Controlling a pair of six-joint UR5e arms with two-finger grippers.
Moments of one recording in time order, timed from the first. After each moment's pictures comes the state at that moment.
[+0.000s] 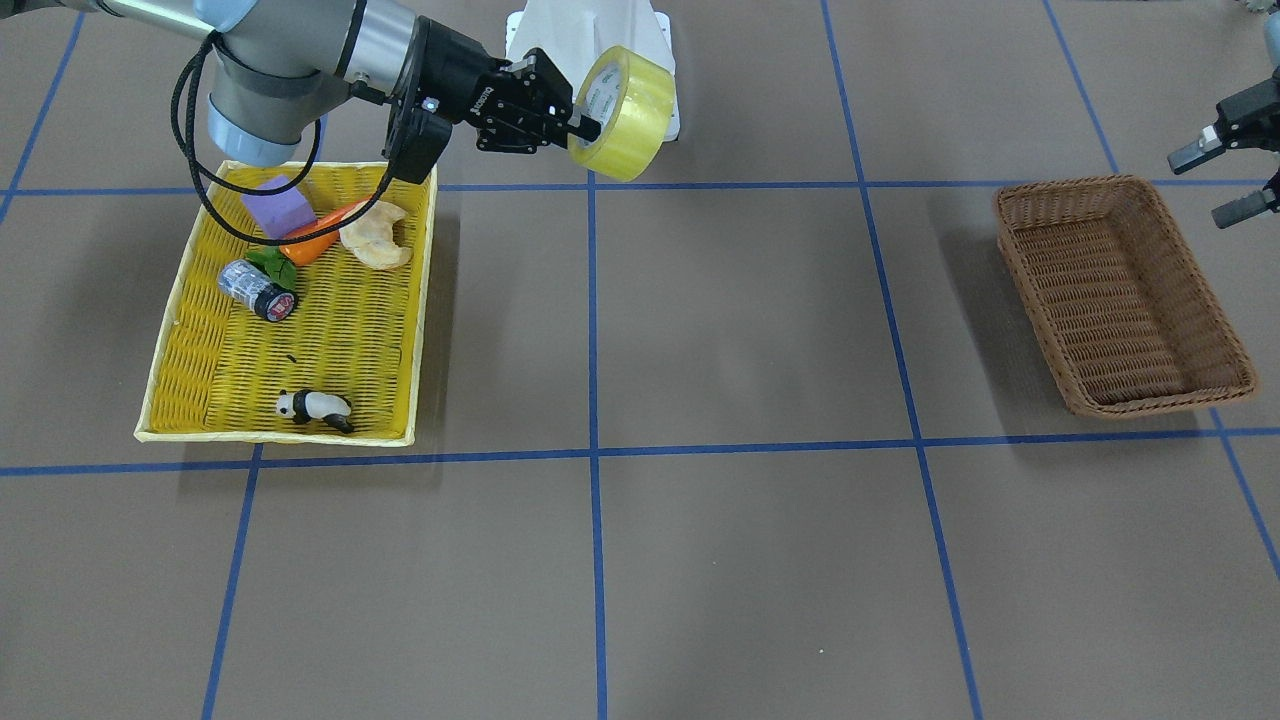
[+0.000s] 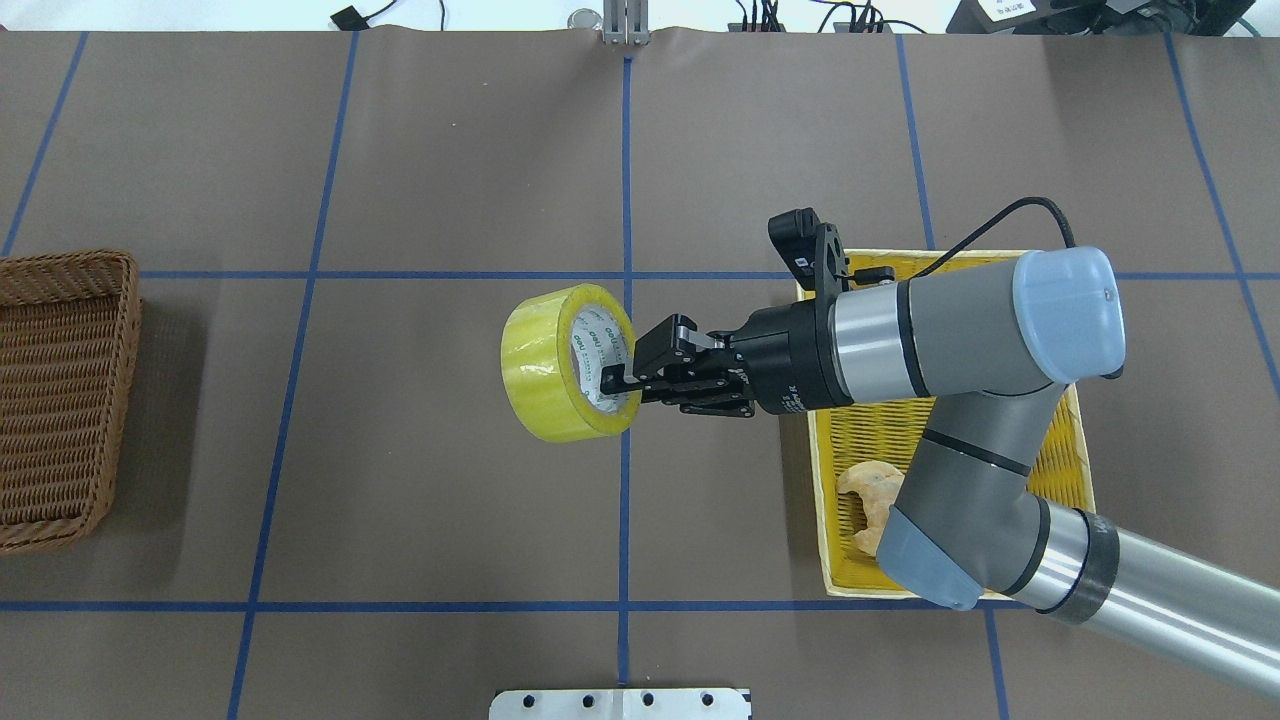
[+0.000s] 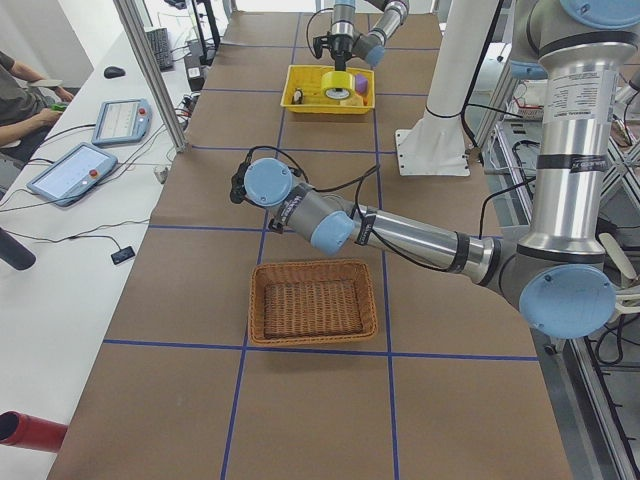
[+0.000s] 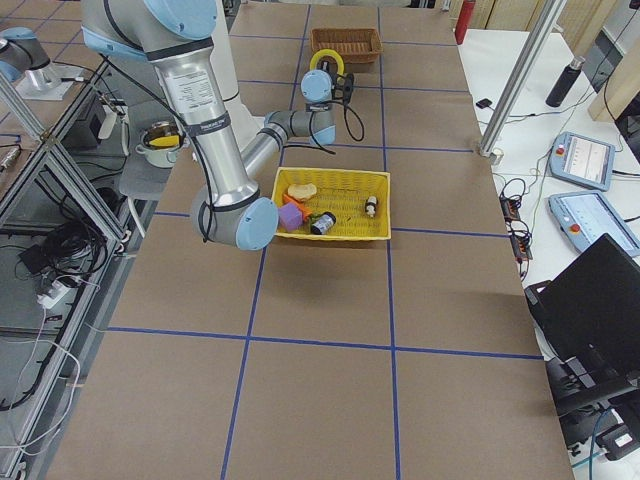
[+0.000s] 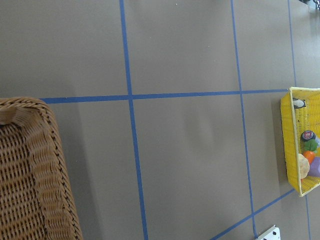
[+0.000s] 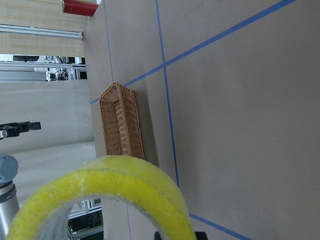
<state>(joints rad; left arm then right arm) -1.44 -1.59 -1.81 -2.01 -2.85 -0.34 0.55 -1.12 1.80 -0.42 2.05 1.81</state>
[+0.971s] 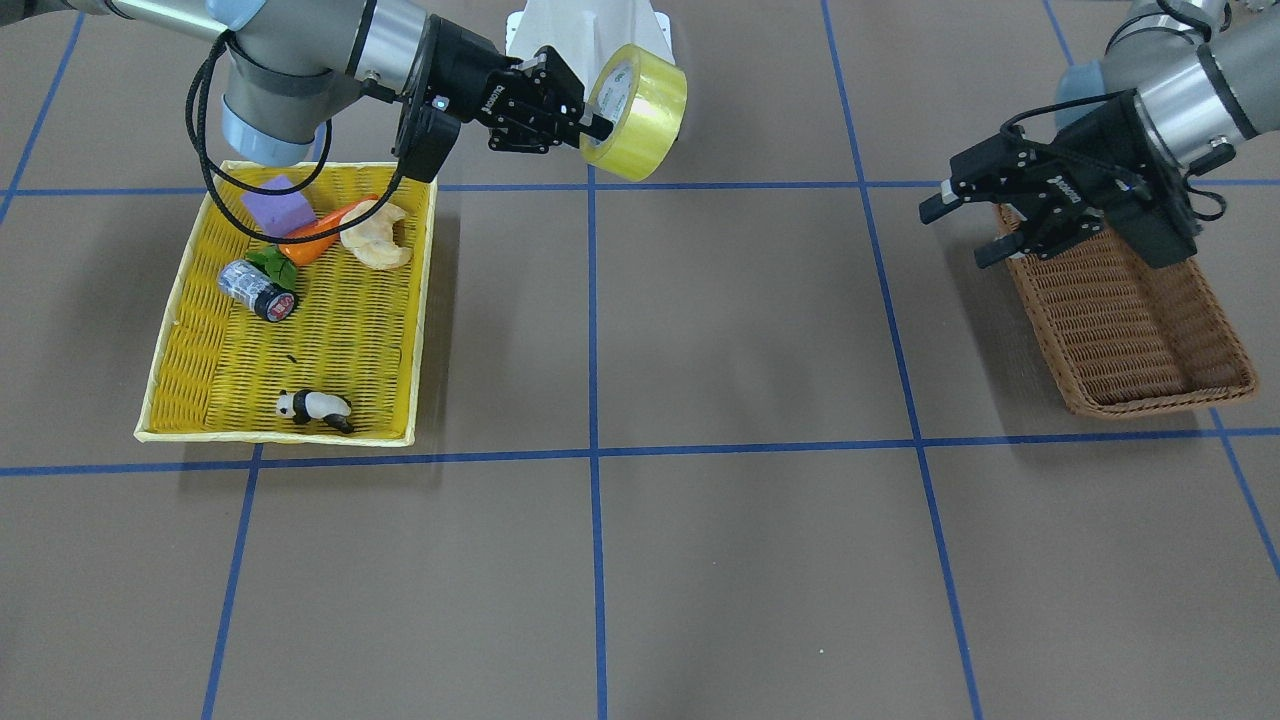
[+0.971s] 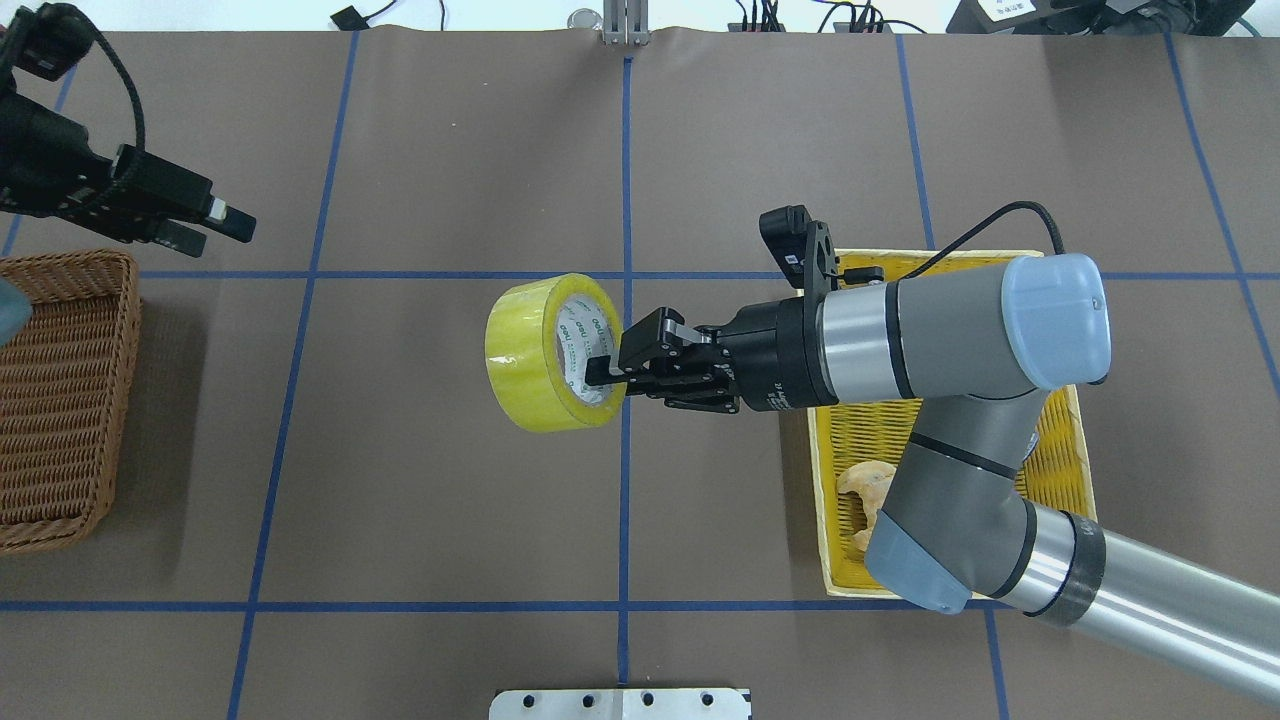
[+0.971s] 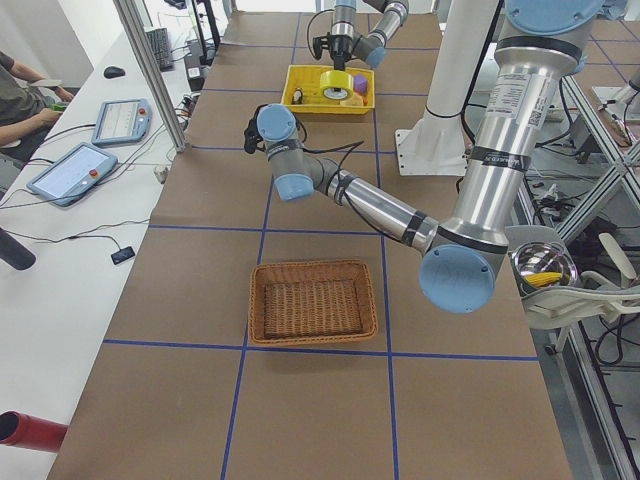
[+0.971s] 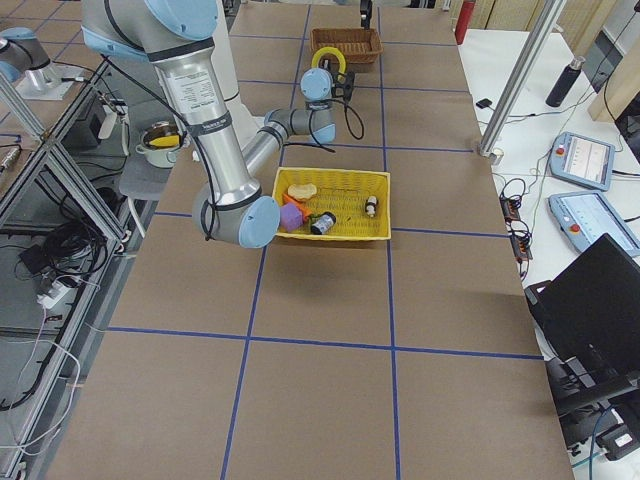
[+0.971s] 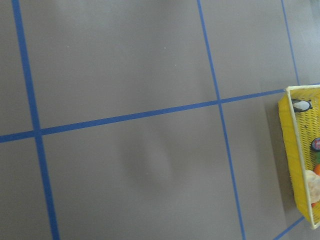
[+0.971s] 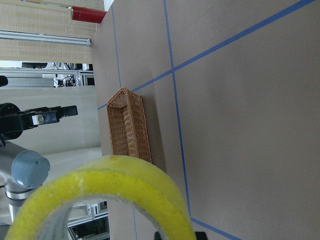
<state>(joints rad) -1.09 -1.82 -1.76 -2.43 -2.63 -1.16 0.54 -1.11 1.79 -0.38 2.00 1.85</state>
